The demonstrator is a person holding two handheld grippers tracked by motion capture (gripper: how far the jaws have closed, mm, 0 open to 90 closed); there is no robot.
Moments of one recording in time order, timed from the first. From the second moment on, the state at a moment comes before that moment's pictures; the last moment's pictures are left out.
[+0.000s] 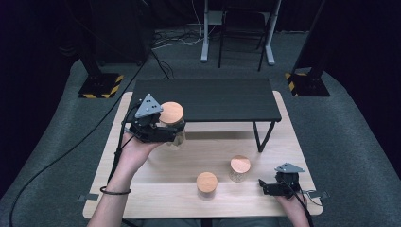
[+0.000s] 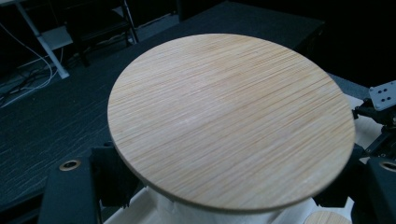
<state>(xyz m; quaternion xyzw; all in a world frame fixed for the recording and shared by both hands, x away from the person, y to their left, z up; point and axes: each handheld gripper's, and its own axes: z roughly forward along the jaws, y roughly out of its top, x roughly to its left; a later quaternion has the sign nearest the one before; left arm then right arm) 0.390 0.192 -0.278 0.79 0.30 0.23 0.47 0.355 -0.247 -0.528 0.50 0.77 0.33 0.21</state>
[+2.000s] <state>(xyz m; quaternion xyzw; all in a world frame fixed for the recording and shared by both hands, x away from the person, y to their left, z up) 0.449 0.163 -0.229 0.78 0.34 0.26 0.46 0.355 -0.247 -0.528 0.49 0.78 0.33 0.21</state>
